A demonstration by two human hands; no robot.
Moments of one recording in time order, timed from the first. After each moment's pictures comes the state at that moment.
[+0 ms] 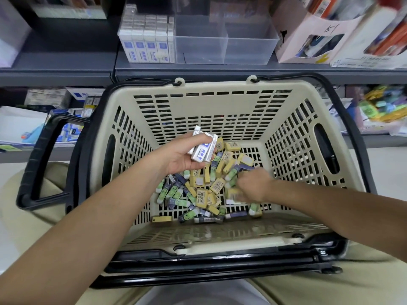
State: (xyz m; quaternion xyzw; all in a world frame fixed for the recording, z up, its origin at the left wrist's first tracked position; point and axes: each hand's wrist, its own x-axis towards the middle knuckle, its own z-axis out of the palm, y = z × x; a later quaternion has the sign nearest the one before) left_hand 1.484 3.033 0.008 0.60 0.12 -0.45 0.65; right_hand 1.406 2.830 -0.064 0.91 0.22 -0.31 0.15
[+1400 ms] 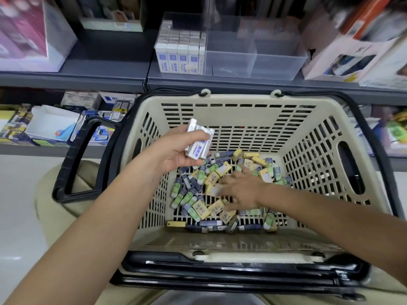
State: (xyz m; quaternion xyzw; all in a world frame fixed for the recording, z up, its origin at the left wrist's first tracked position) left_hand 1.492 3.076 0.045 0.65 0.13 -0.34 0.67; right_hand 1.434 2.878 -0.069 0.88 0.33 -0.31 0.12
